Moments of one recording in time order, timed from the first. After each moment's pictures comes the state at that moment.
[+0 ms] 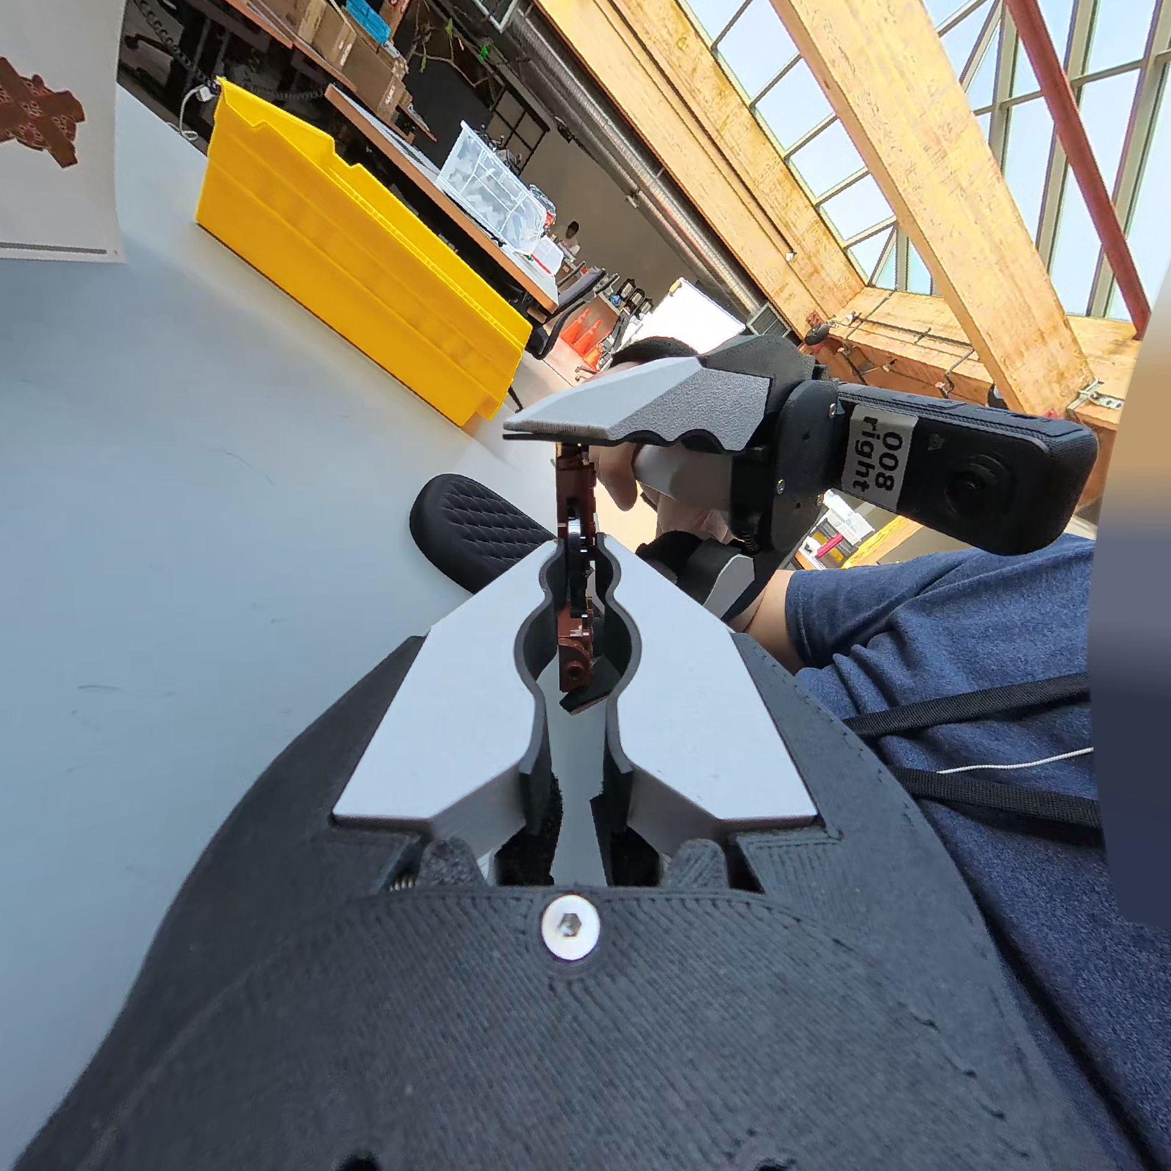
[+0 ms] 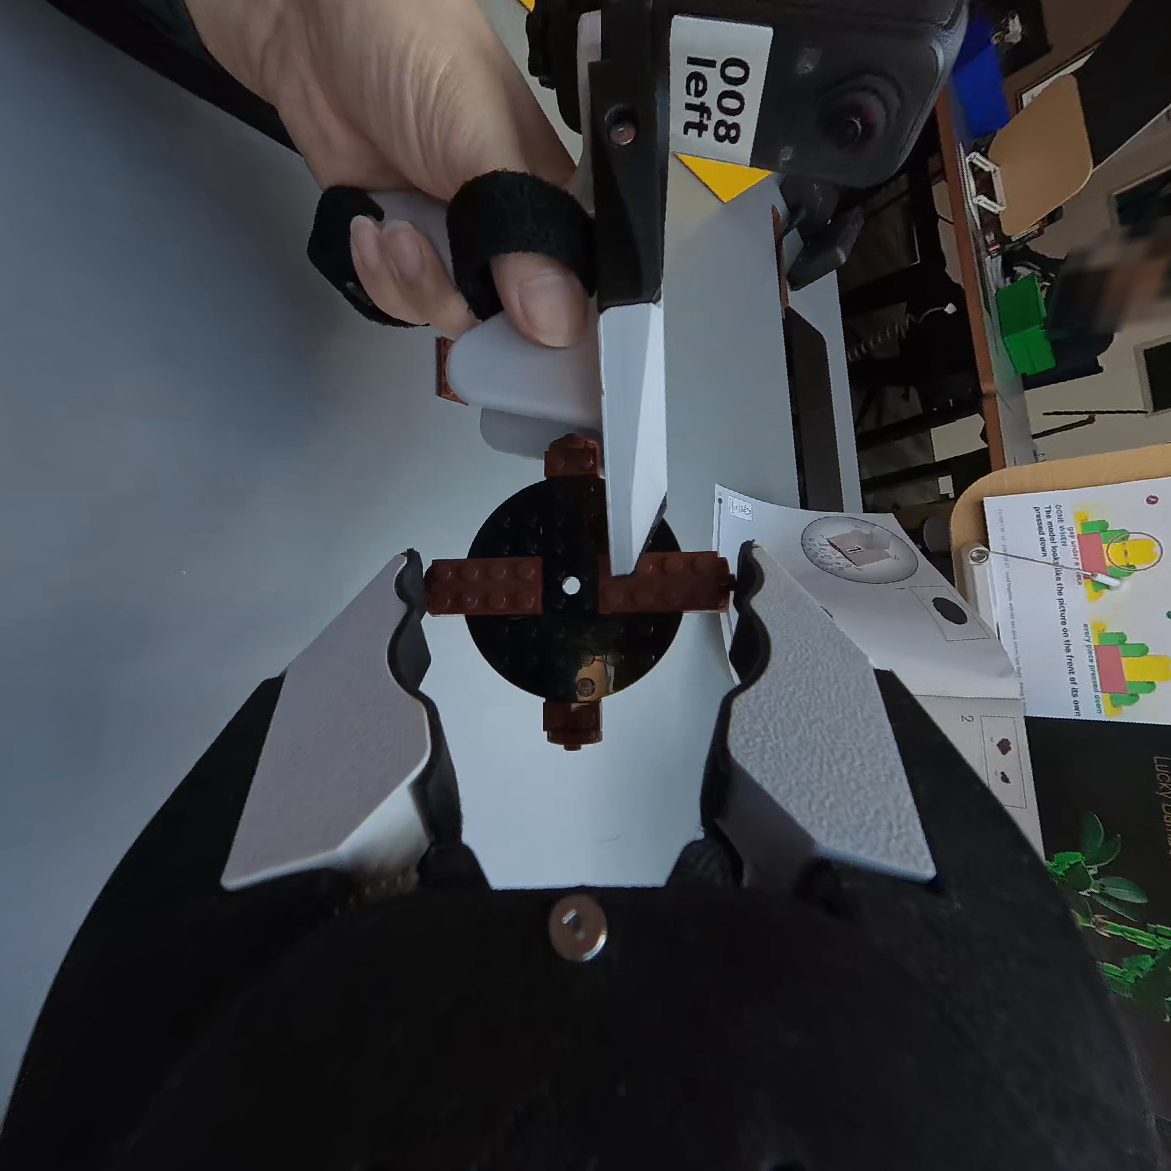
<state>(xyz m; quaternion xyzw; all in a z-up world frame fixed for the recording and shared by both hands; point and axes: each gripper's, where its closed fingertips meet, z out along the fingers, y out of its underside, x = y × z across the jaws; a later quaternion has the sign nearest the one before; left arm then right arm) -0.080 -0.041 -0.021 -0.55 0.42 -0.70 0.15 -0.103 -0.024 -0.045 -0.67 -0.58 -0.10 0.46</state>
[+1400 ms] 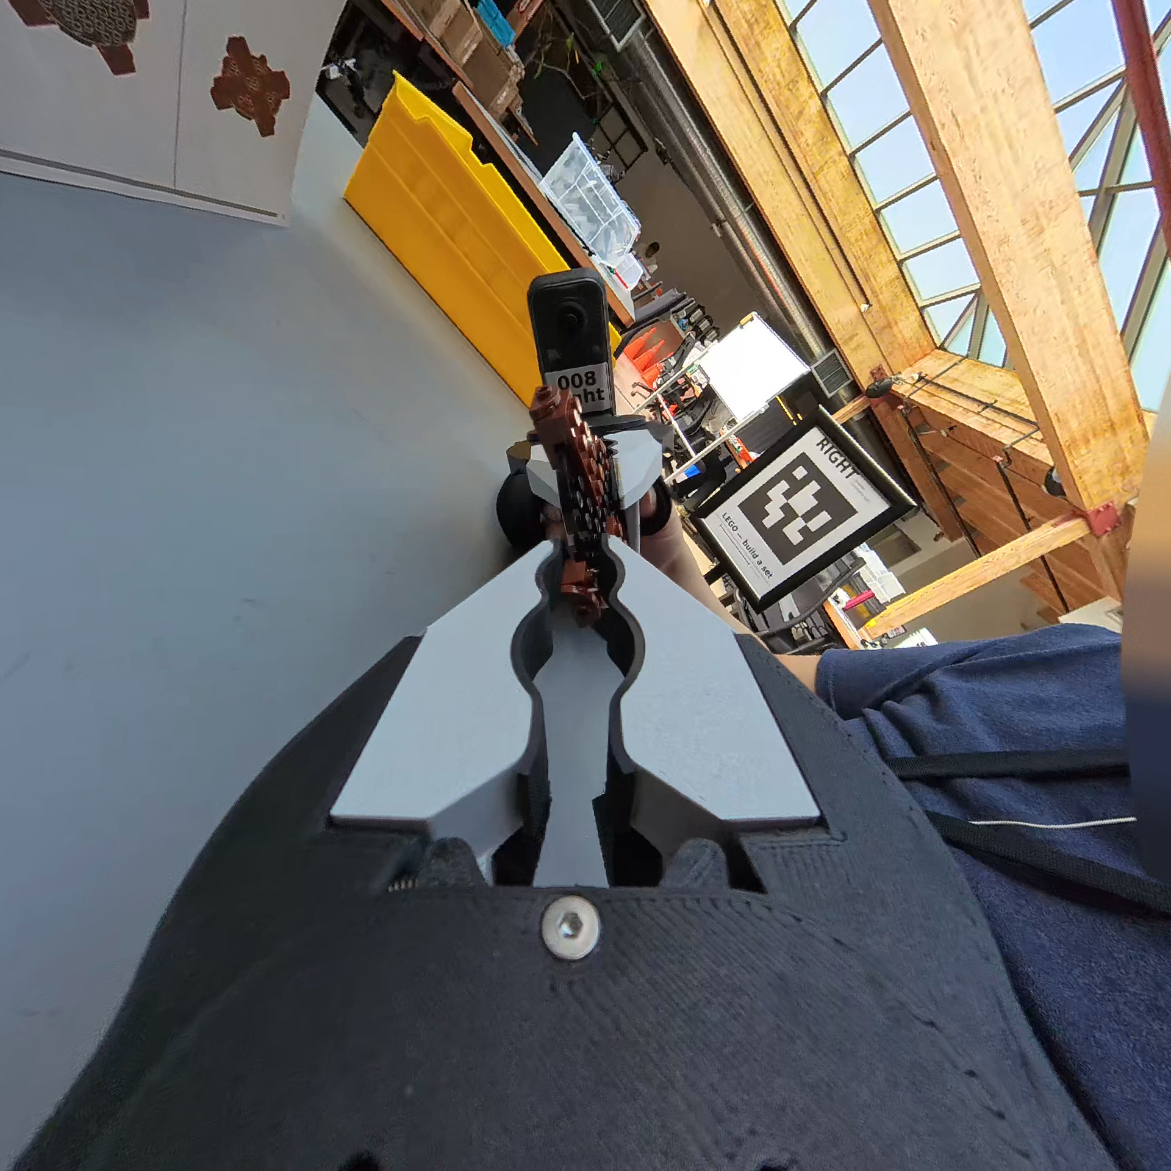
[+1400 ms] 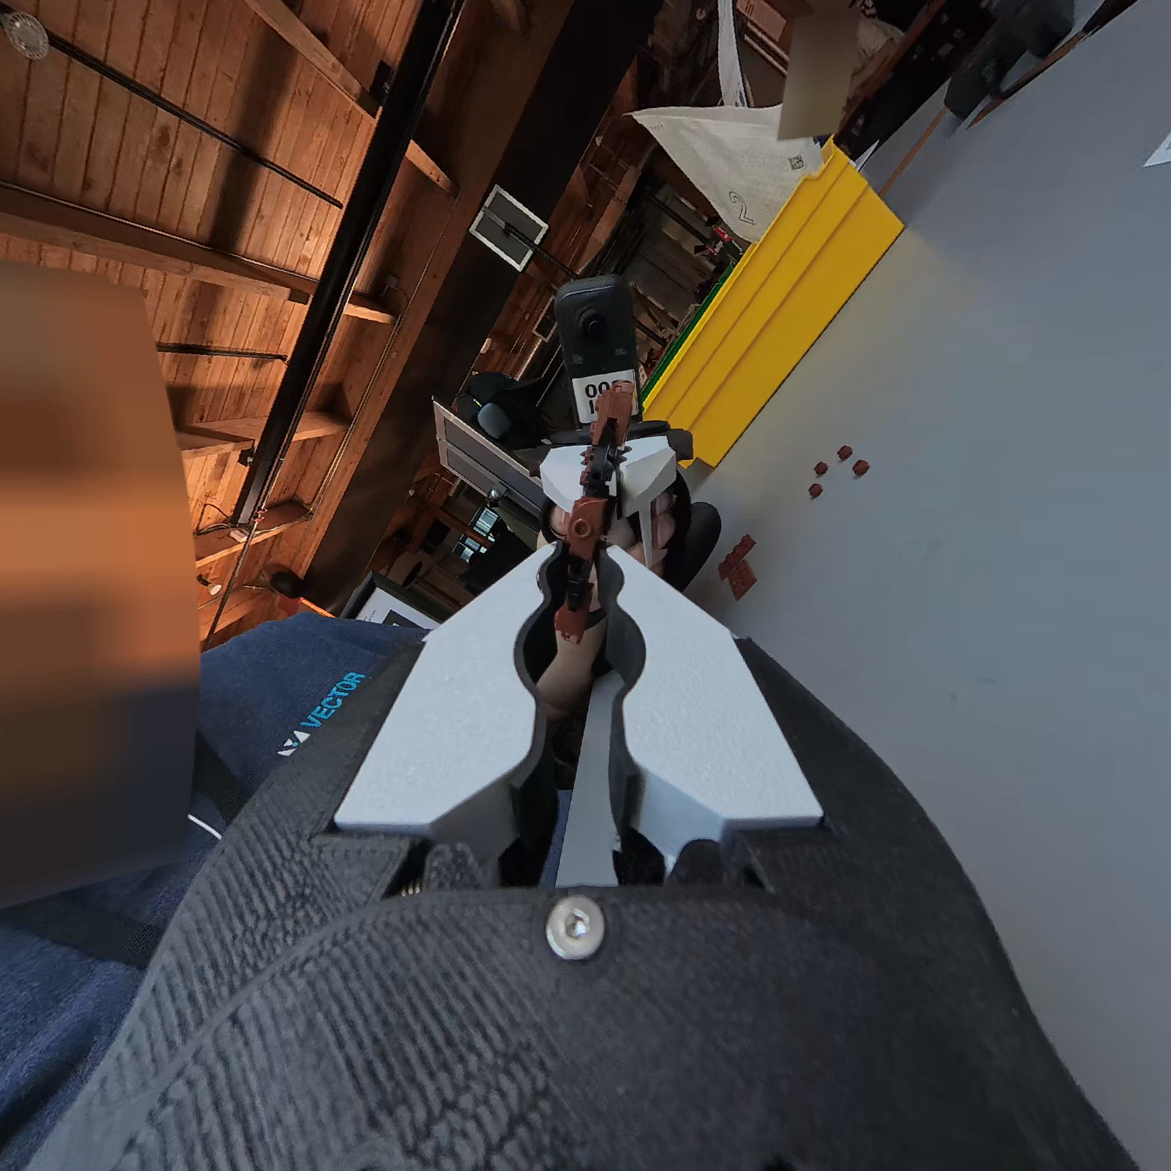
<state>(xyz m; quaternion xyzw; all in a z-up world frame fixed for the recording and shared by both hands) -0.079 -0.004 -0.048 -0.62 0.37 -0.68 0.14 -0.059 -0.014 -0.045 -0.64 -0.04 0.67 0.38</state>
